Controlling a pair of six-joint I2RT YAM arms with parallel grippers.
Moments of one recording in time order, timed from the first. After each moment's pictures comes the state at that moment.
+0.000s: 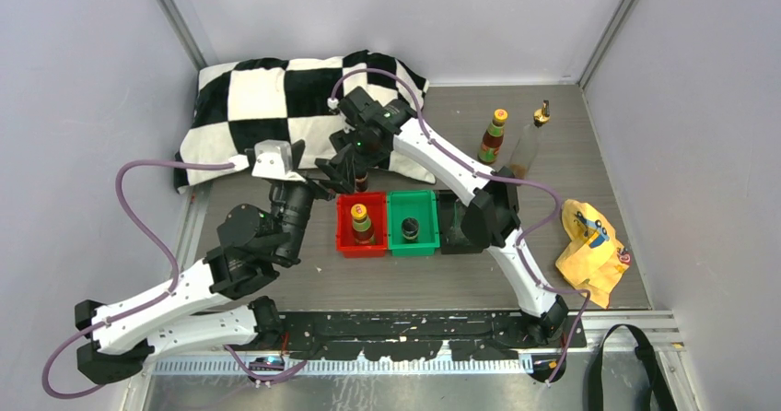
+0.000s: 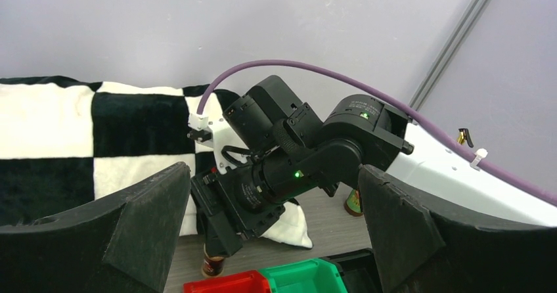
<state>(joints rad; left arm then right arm) -1.14 0.77 0.90 0.26 -0.88 0.03 0.82 2.33 2.41 -1.06 -0.03 0.21</state>
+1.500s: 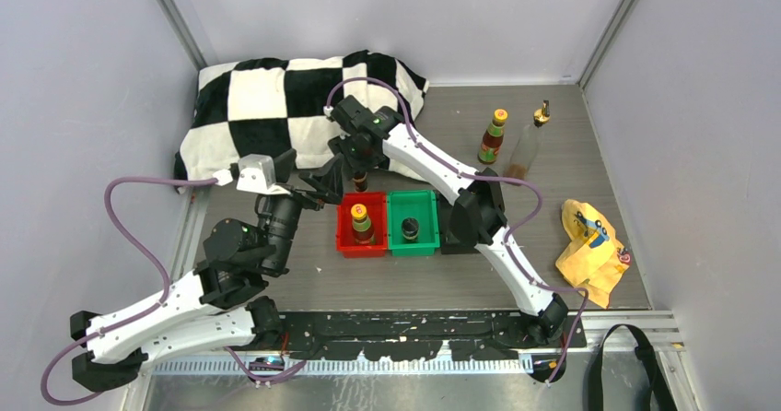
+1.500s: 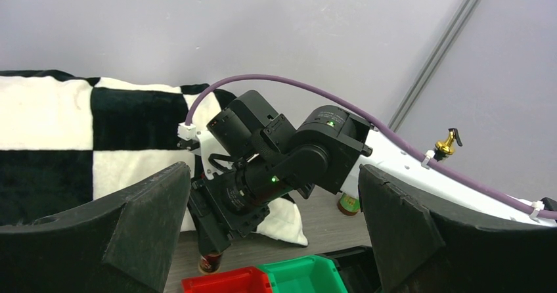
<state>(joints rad) -1.14 0.66 0.80 0.28 -0.85 0.01 0.83 2.46 2.50 -1.07 0.03 0.21</state>
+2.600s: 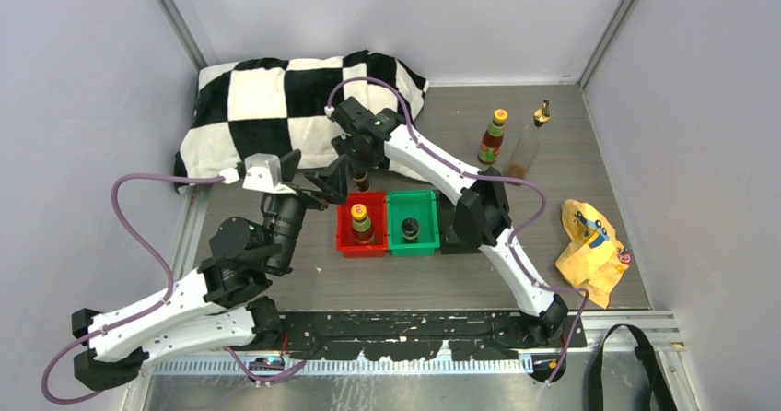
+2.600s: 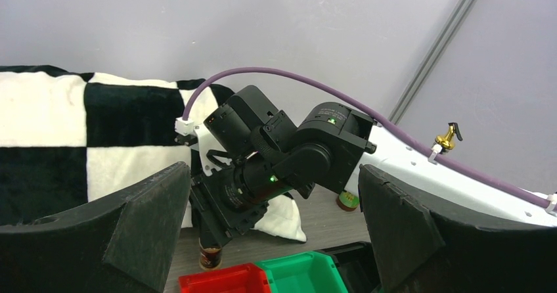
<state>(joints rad) -1.14 0.68 0.79 0.28 -0.85 0.00 0.83 2.41 2.42 -1.01 0.06 0.21</state>
